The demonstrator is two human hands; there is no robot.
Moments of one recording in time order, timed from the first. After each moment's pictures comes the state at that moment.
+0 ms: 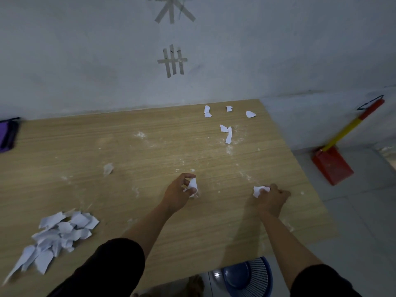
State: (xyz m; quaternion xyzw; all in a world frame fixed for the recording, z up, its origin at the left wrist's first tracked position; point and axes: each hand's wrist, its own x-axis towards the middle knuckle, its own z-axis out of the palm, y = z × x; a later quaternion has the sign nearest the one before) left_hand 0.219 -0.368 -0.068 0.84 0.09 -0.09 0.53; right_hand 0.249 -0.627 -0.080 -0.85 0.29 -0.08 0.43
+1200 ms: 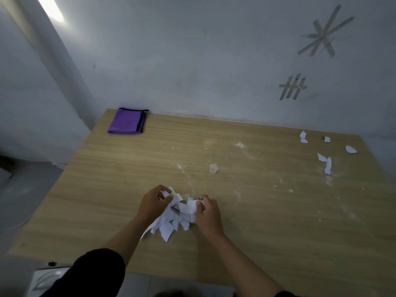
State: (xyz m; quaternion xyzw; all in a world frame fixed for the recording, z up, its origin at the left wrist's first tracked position) left_hand 0.051 -0.053 -0.052 0.86 0.31 0.00 0.41; right_hand 0.103 -0.223 -0.073 -0.88 -0.14 0.16 0.43
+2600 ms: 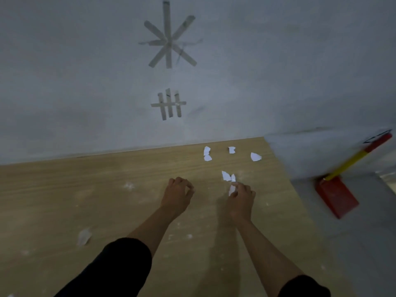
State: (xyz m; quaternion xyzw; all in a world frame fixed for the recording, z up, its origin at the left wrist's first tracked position) left_hand 0.406 -0.341 -0.068 0.94 0.04 -0.02 0.33; right_hand 0.425 -0.530 -0.086 -0.93 0.15 -0.05 0.34
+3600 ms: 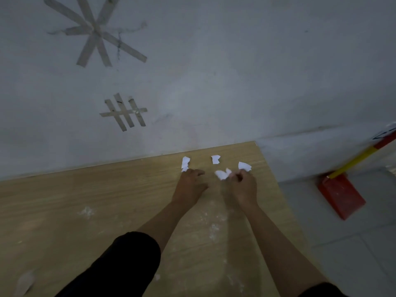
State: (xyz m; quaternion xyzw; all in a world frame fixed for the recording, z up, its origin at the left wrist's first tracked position) left_hand 0.523 -0.434 -0.078 0.89 0.05 -0.02 0.44; right_hand 0.550 -0.595 -0.078 -0.88 0.15 0.02 0.45
